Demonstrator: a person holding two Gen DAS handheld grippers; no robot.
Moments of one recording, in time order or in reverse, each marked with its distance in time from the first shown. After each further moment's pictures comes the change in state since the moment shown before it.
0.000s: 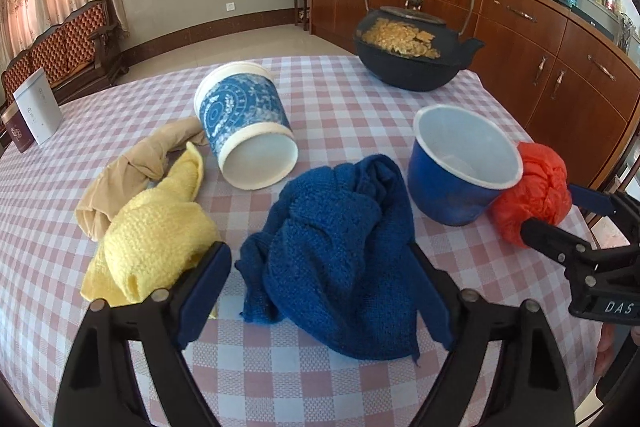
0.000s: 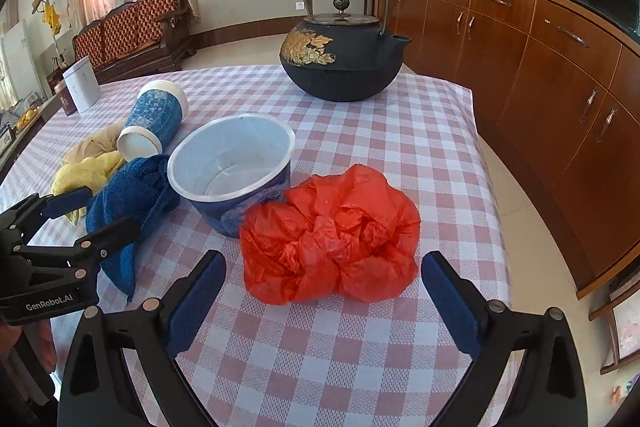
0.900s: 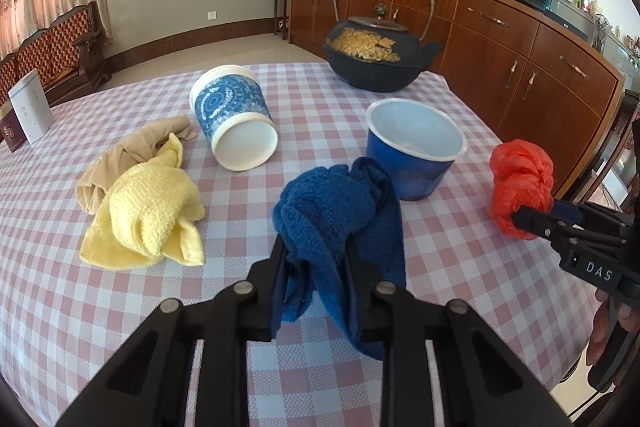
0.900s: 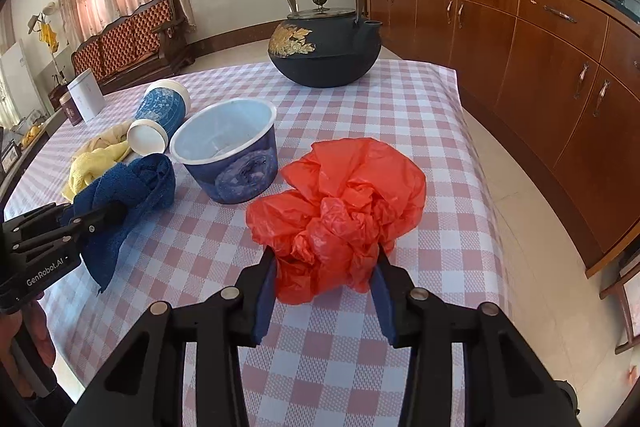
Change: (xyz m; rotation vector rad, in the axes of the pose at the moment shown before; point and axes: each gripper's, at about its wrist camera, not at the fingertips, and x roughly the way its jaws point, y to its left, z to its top) left arm -0.038 -0.010 -0.020 0.023 -0.046 -0.087; right arm -0.026 -0.019 -0.031 0.066 -0.014 0.035
